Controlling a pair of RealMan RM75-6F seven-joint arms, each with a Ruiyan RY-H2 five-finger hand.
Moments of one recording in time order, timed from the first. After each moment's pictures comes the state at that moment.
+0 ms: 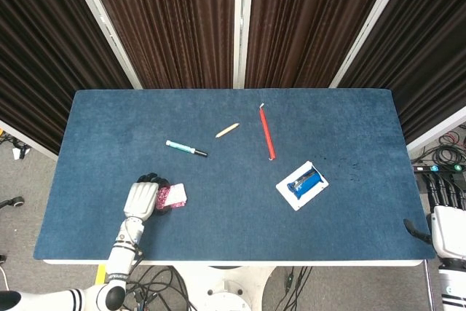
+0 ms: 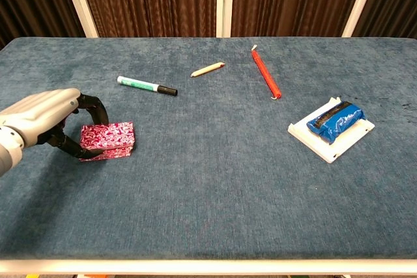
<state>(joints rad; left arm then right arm) -0.45 -1.79 -0.13 -1.42 1.10 1.19 0.42 0.03 -1.14 0.10 -1.62 -1.38 1.48 -0.08</state>
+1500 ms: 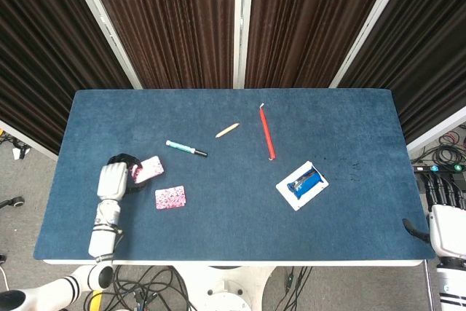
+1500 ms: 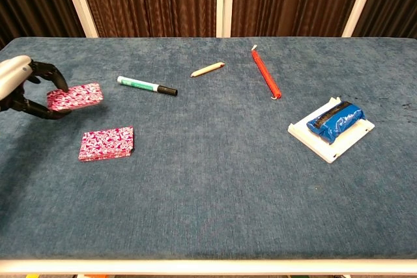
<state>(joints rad) -0.45 -1.84 -0.23 -1.01 1.19 1.18 -0.01 0.03 -1.13 0.10 -1.66 -1.37 1.48 -0.12</state>
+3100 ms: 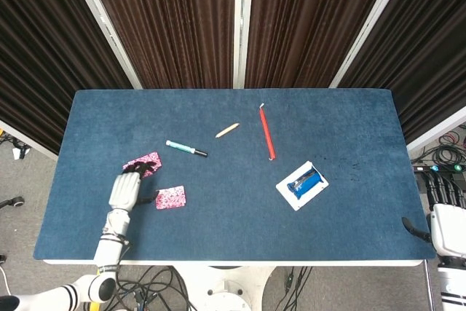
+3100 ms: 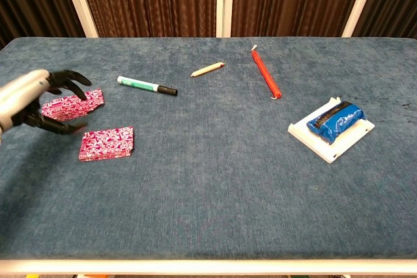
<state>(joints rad) -0.41 -1.80 -0.17 -1.23 1.24 1.17 0.03 0.03 -1.13 0.11 -1.64 -1.38 1.48 -0.05</state>
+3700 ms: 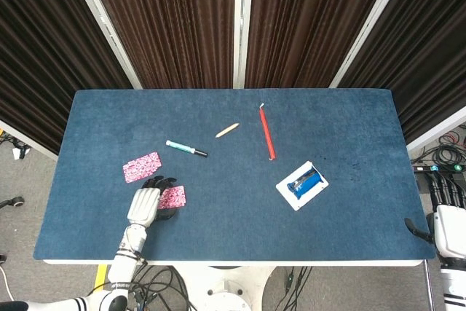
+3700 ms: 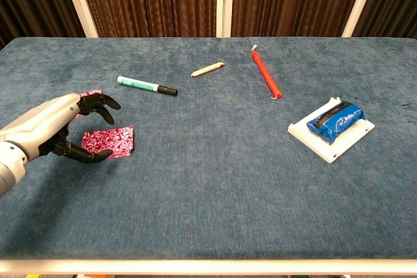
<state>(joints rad) -0.38 -1.87 -0.11 -1.30 1.28 1.23 0.16 0.03 -1.13 0.10 -1.62 -1.38 1.48 -0.03</state>
